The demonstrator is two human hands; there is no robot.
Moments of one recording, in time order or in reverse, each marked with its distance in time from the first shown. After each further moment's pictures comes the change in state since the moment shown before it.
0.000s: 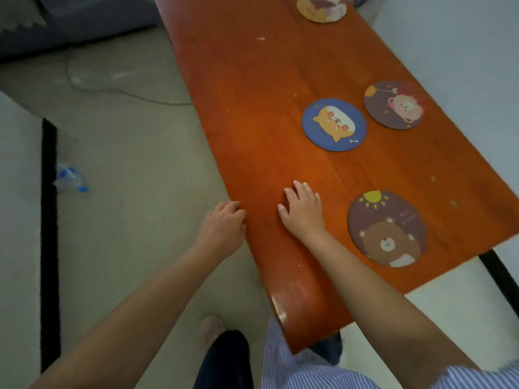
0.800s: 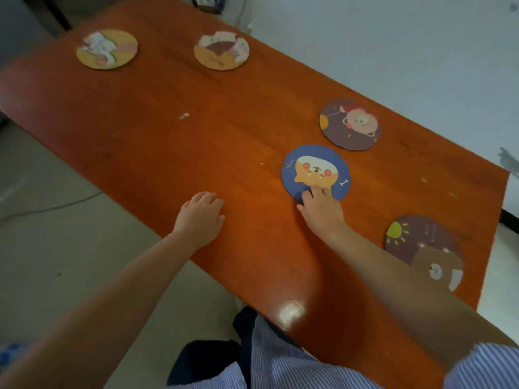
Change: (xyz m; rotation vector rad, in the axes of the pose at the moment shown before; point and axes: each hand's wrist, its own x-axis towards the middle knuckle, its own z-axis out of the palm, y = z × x) left_hand 0.282 -0.073 -0.122 0.241 -0.219 0.440; right_hand 0.155 0.000 -0.063 -0.192 0.017 0.510
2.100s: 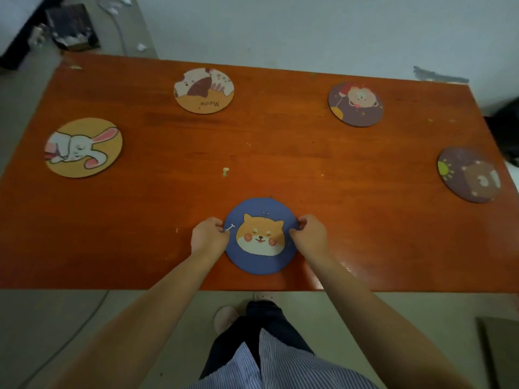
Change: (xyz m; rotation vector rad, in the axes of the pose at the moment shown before) left_hand 0.120 -0.196 -0.085 -0.412 -0.249 -0.024; right_hand 0.064 -0.269 -0.013 1.005 0.202 0.904
